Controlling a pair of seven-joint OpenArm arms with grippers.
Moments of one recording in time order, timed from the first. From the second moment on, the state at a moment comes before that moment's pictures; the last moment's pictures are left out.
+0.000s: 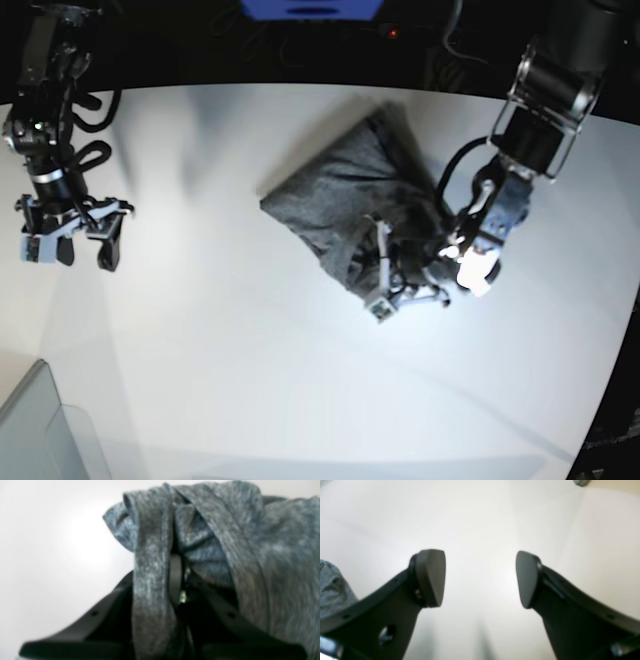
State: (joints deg) left arm -24.2 -16.6 33.4 64.6 -19.1 -27.6 43.3; right arm -15.8 15.1 20.1 107.8 24.4 9.8 -31.7
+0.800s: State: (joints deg) left arm -33.5 8.3 31.1 44.3 21.6 -39.6 29.3; right arm -20.4 14.6 32.7 107.8 24.6 10.0 -31.7
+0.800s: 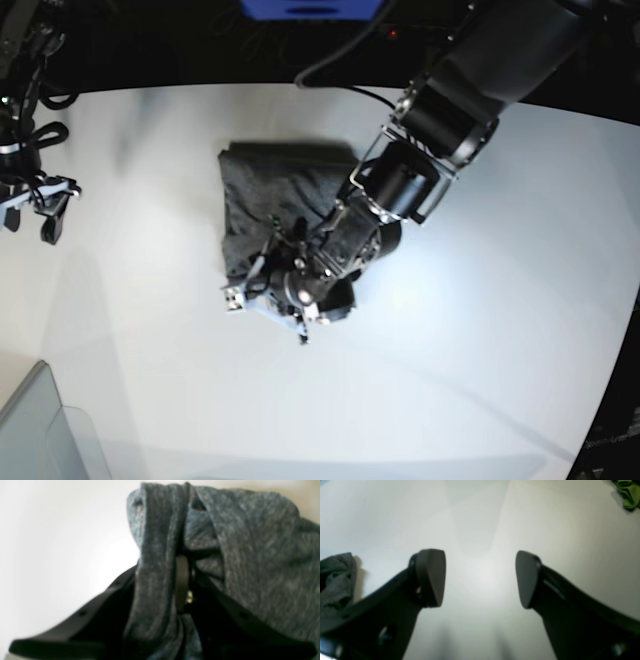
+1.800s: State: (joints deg) left arm -28.8 0.8 23.9 86.9 21.7 -40.0 56.0; right arm -20.3 13.4 32.6 108.2 24.6 10.0 -31.9
